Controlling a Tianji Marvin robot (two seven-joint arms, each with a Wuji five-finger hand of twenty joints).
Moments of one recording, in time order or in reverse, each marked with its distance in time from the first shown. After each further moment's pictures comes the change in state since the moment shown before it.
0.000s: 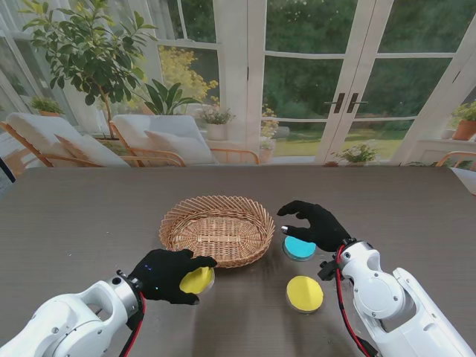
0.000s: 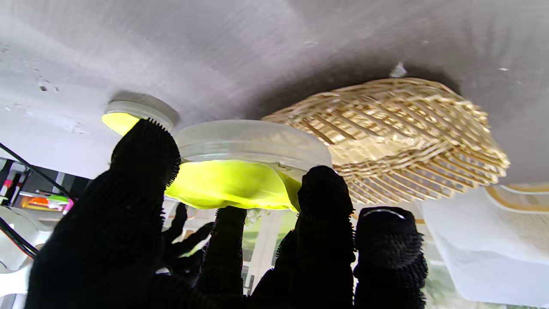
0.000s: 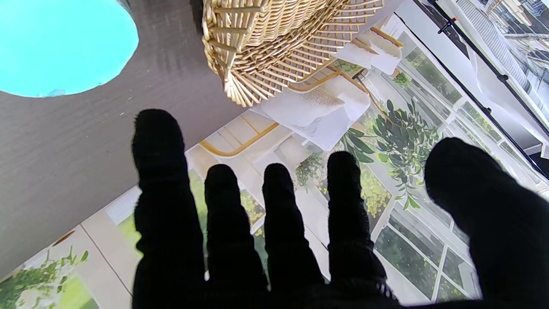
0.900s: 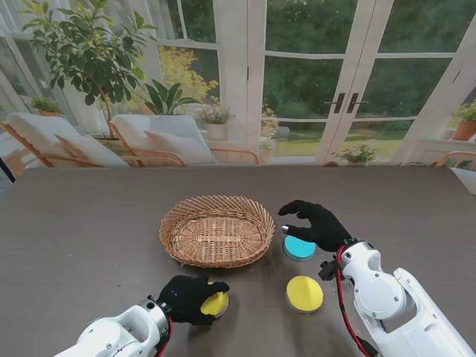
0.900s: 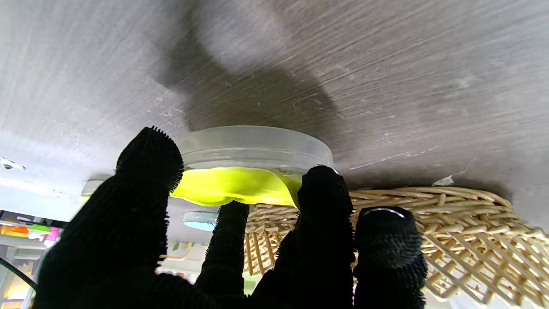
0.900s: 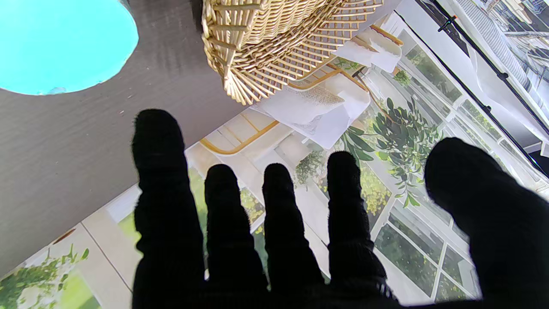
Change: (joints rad) left arm -0.120 -0.001 0.274 0.266 0.077 0.140 0.177; right arm -0.004 -0.001 0.004 -0.003 0.000 -0.001 -0.003; left_hand 0.011 0.051 -0.021 0.001 0.015 0.015 0.007 0.000 0.000 0.000 0.002 0.000 0.001 0.000 0.000 -0.009 0.001 -0.003 0.000 -0.015; right_hand 0.000 0.000 0.000 0.000 0.000 0.000 0.000 0.000 0.000 0.000 0.000 0.000 0.000 0.000 0.000 0.000 0.000 0.000 0.000 0.000
